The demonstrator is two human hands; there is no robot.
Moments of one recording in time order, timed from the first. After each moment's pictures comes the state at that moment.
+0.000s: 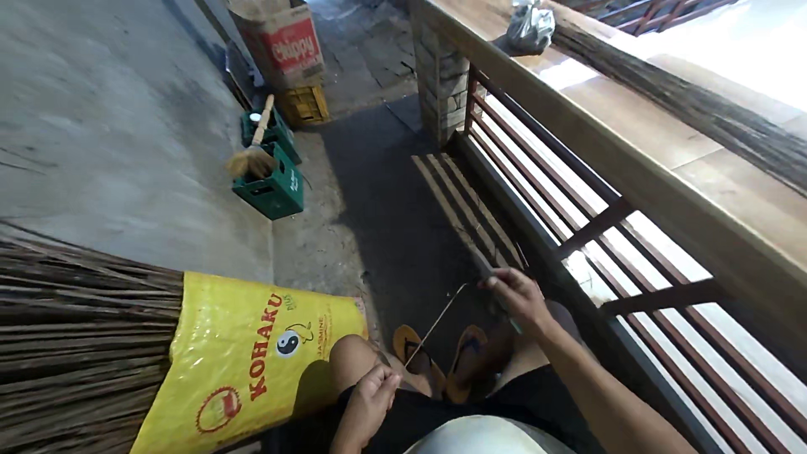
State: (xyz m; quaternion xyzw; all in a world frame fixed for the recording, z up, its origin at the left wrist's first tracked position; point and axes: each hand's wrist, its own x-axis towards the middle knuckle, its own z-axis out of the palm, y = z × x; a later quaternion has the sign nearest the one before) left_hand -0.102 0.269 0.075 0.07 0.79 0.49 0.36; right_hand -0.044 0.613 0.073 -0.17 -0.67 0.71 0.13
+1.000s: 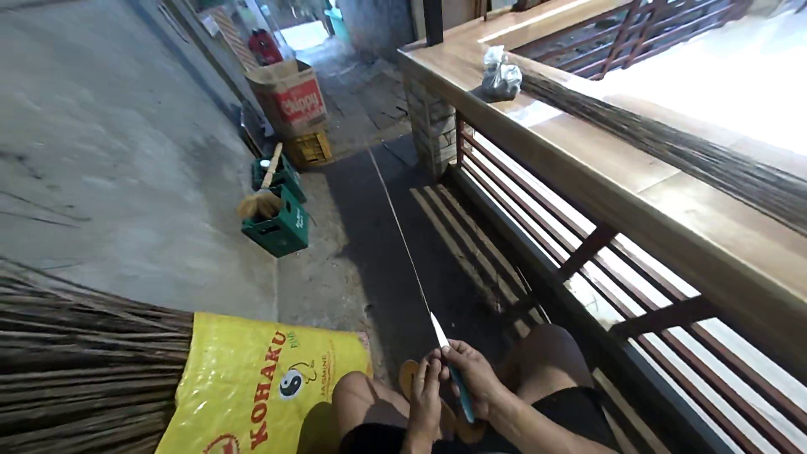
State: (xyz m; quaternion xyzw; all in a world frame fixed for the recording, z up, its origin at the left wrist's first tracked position) left_hand -0.081 0.384 0.040 0.05 0.67 0.70 0.26; right_hand -0.048 0.505 0.070 -0.31 -0.32 0.89 -0.01
